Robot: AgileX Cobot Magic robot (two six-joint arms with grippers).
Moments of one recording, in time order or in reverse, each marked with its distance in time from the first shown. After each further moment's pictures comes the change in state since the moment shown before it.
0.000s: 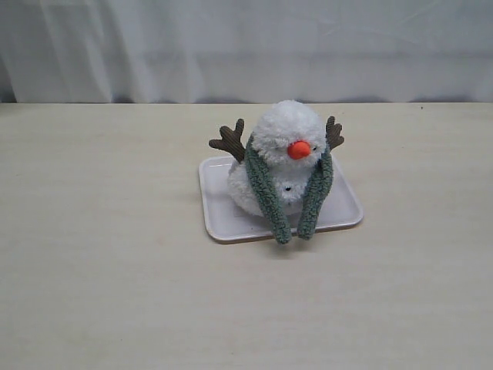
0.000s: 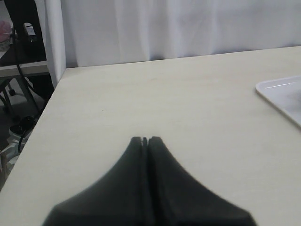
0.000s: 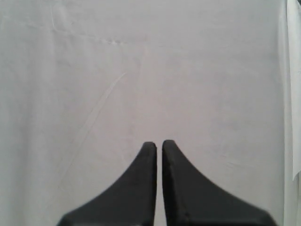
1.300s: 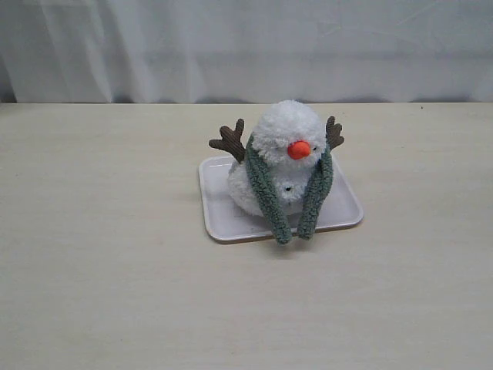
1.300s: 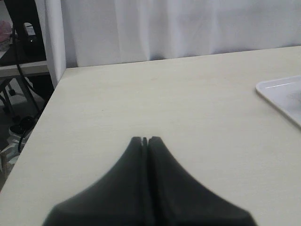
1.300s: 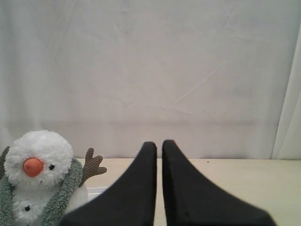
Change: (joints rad) left arm 0.000 0.000 0.000 0.000 0.000 0.000; right arm 0.000 0.000 0.334 0.000 0.026 0.000
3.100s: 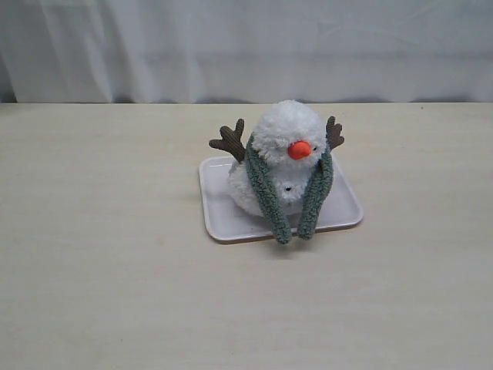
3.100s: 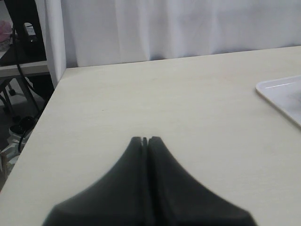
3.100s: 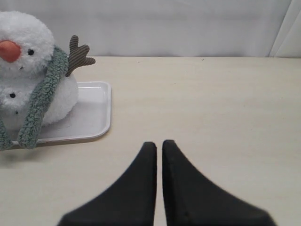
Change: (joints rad) left arm 0.000 0.000 0.000 0.000 0.000 0.000; right arm 0.000 0.000 0.000 -0.023 0.383 0.000
